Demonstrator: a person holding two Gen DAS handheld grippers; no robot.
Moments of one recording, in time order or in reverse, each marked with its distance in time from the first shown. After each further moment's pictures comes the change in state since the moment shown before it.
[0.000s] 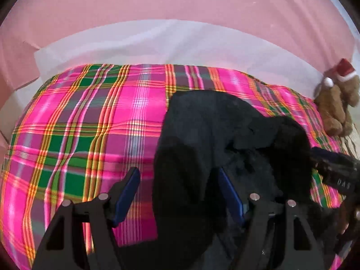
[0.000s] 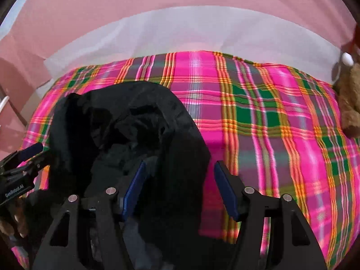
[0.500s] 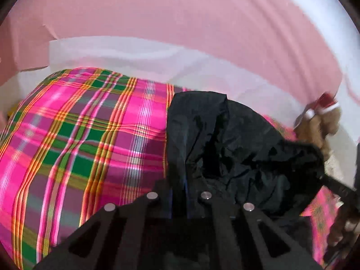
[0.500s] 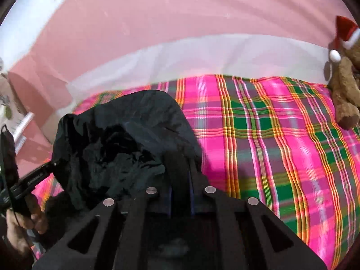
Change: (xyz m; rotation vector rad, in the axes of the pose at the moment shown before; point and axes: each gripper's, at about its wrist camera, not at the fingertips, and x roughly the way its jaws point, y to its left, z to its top) left arm -0.089 0.033 -0.041 -0.145 -0.167 -0.164; right arm -0.113 -0.012 -0.049 0.062 -0.191 0.120
